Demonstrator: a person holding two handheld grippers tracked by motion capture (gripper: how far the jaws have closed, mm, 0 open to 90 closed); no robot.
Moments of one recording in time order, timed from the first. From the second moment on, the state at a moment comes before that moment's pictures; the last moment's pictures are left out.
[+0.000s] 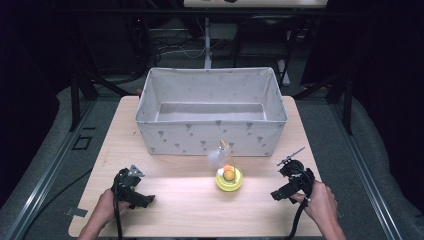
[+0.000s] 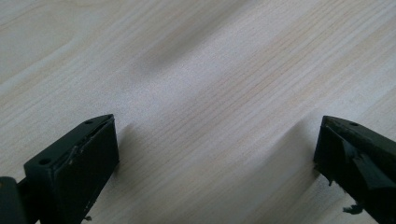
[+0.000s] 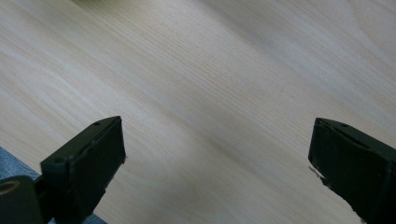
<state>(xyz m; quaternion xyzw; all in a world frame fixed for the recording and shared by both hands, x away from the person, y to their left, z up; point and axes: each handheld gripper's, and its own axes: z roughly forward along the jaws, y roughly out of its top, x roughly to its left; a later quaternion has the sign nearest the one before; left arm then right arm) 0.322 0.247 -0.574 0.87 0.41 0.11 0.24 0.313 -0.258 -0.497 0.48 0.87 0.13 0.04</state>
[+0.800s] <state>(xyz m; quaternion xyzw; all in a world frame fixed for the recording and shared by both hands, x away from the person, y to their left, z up) 0.320 0.248 -0.575 0.87 0.41 0.12 0.24 0.309 -0.215 -0.475 0.42 0.90 0.12 0.04</state>
